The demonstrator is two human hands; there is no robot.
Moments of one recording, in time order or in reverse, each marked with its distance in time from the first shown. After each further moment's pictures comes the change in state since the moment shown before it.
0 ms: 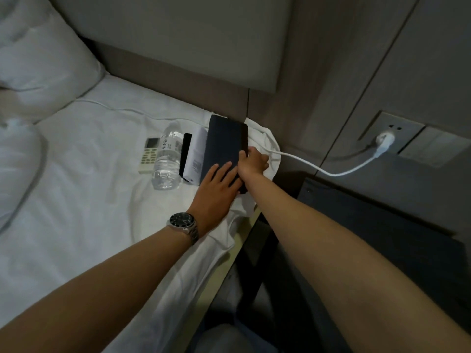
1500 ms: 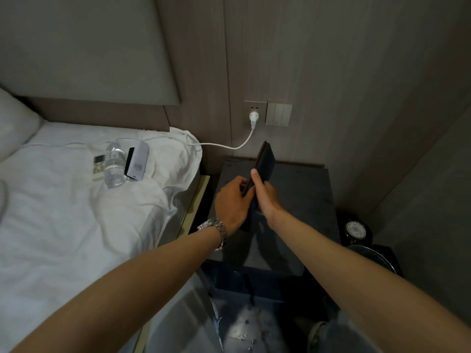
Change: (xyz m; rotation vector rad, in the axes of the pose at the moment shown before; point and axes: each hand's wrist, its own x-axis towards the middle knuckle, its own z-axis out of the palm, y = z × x) left_hand -0.042 0.274 -0.130 -0.841 0.085 -0.295; right_hand -0.238 0.163 -0.247 0.524 0.002 0.166
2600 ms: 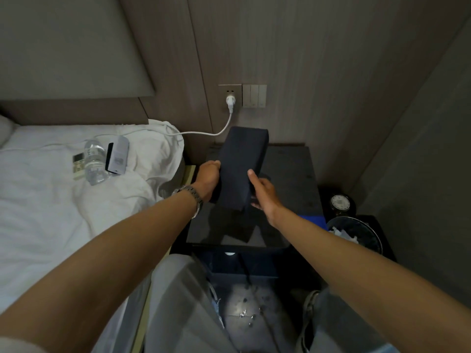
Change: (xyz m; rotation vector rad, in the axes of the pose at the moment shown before) left_hand 0.032 0.006 -0.004 -0.679 -0.252 -0.646; right_hand -0.046 0.030 -0.048 0.110 0.011 0.041
